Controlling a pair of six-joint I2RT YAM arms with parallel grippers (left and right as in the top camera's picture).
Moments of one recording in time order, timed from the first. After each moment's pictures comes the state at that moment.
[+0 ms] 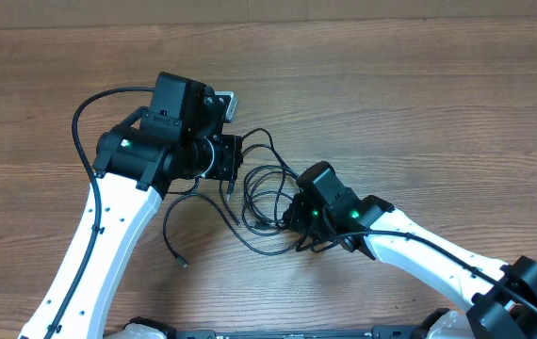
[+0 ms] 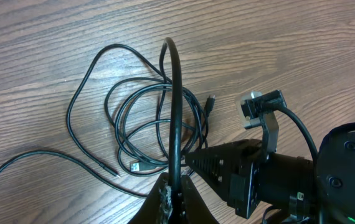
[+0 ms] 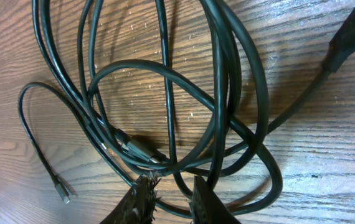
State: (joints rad) left arm -0.32 1.41 1.41 -1.08 0.34 -0.23; right arm 0.71 1.51 0.79 -0.35 -0.20 1.01
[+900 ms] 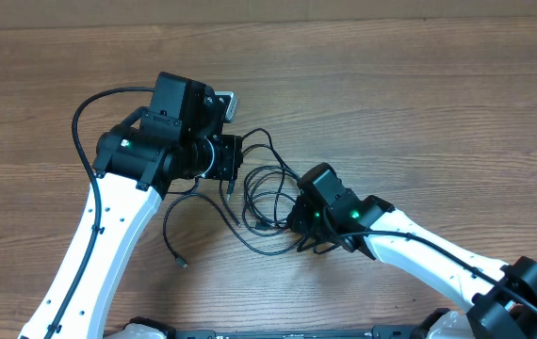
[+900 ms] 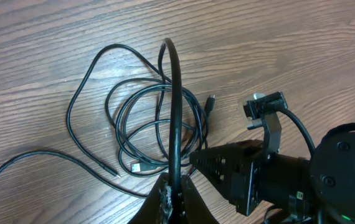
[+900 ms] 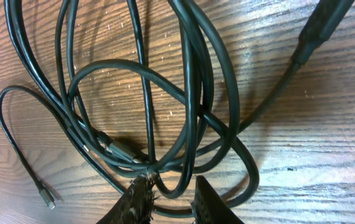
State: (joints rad) left arm -0.32 1.41 1.41 -1.08 0.34 -0.23; right arm 0.71 1.51 0.79 -0.39 -0.17 1.01
